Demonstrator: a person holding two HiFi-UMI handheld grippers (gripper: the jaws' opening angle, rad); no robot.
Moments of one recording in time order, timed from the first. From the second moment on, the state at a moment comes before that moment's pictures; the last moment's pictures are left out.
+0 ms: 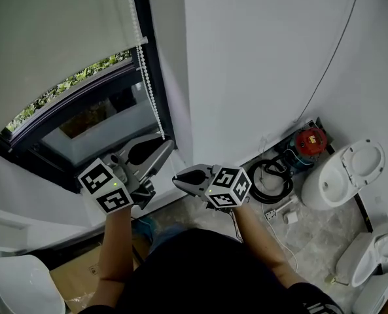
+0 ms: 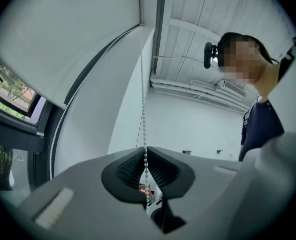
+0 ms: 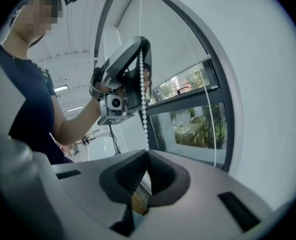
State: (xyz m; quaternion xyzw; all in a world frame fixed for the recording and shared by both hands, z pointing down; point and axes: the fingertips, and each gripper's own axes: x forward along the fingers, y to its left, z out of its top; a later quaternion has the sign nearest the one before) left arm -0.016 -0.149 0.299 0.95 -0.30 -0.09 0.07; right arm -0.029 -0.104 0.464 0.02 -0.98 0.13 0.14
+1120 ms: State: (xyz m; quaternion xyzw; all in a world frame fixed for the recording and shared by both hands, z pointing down) left arm -0.024 -0.133 0.392 0.94 -0.29 -0.05 0.18; right arm -0.034 -0.086 0.553 0.00 -0.96 0.16 0.24
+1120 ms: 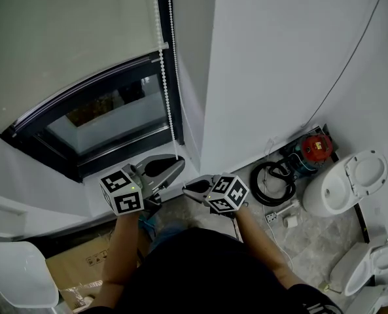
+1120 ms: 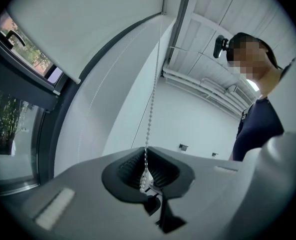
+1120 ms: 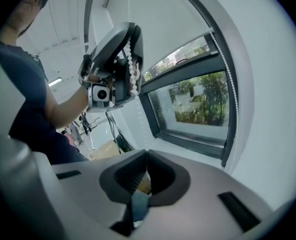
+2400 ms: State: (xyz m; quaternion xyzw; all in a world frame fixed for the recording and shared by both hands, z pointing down) left arm -0.029 -0.123 0.413 0.93 -0.28 -0.08 0.22; right arm -0.016 -0.077 0.533 -0.03 -0.96 0.12 0.25
